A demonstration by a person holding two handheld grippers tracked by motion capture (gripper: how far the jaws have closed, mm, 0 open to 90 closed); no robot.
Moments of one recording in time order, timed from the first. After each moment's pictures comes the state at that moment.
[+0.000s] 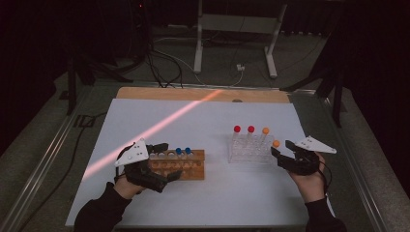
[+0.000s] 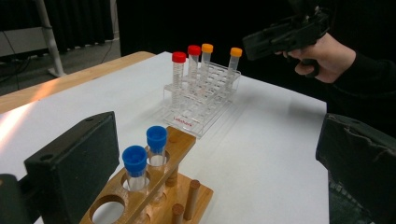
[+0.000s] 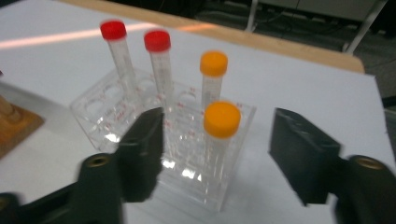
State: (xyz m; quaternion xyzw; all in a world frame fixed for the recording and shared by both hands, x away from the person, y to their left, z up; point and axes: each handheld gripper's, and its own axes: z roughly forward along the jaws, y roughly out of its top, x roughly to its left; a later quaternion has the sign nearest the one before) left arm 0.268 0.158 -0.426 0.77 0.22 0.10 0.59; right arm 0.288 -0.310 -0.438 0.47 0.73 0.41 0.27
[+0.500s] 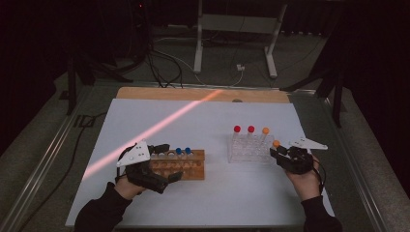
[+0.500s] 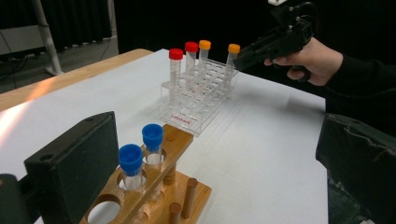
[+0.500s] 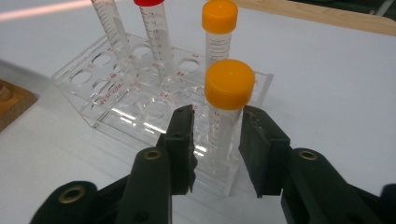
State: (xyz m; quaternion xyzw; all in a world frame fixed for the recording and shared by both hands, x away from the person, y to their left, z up) left arm 0.267 0.155 -0.427 0.77 0.22 0.10 0.59; right arm 0.303 -0.310 -0.458 0.49 0.75 0.39 0.23
